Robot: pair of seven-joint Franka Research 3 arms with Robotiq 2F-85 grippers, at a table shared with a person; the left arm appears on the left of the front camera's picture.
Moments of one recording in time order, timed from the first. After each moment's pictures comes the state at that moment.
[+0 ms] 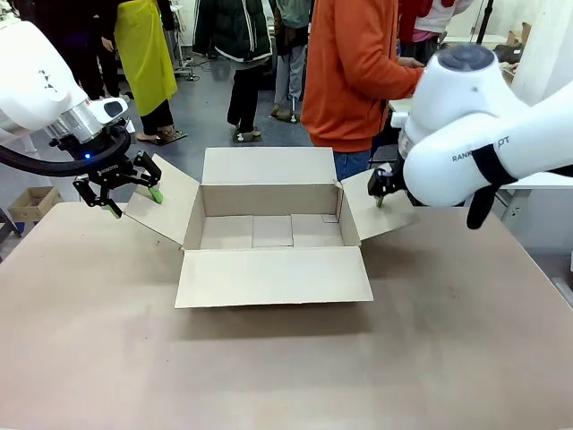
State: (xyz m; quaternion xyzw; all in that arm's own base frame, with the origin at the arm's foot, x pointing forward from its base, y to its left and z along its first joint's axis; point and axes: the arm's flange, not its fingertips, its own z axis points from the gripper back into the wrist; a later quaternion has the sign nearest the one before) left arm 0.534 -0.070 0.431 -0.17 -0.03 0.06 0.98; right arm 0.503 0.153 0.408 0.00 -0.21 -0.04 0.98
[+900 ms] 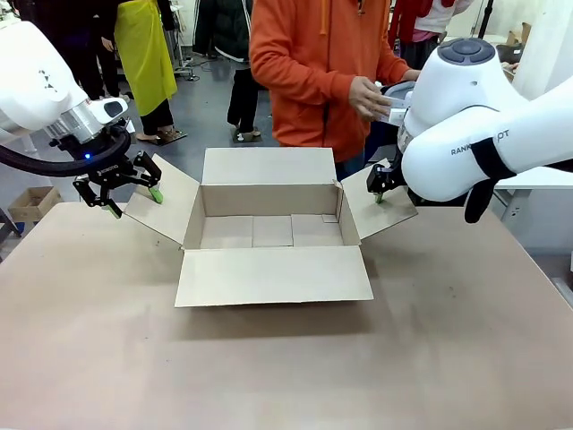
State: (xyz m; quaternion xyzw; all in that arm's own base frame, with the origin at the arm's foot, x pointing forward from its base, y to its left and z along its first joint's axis) left arm 0.534 -0.070 0.431 -0.17 -0.03 0.06 0.98; right arm 0.508 0.160 0.425 -0.02 -0.22 -0.03 0.98
